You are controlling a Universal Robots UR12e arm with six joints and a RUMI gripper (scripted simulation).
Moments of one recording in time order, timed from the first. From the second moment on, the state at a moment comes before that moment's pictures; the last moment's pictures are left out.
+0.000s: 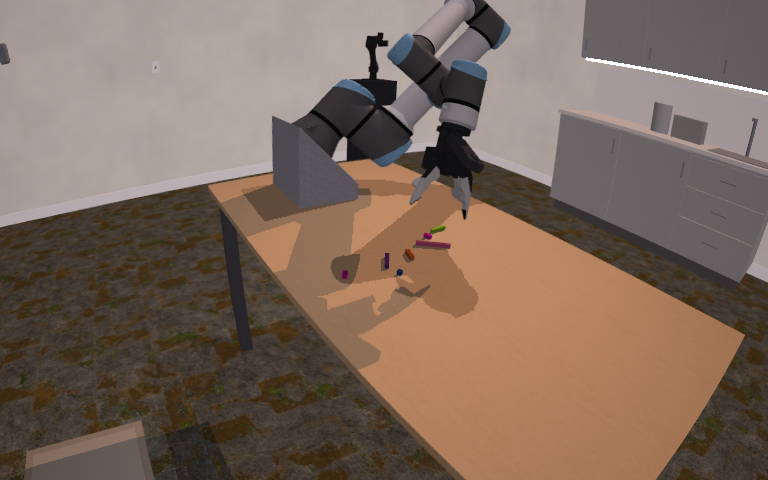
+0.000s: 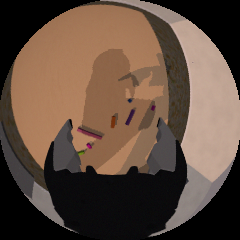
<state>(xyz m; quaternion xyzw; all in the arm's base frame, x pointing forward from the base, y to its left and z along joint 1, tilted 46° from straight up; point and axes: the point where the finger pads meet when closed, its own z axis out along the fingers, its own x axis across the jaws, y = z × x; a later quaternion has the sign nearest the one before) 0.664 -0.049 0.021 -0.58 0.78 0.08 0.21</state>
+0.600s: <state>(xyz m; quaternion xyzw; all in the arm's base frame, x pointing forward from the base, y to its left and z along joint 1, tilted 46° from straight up) 0.533 0.037 0.027 -0.61 0.71 0.21 0.27</state>
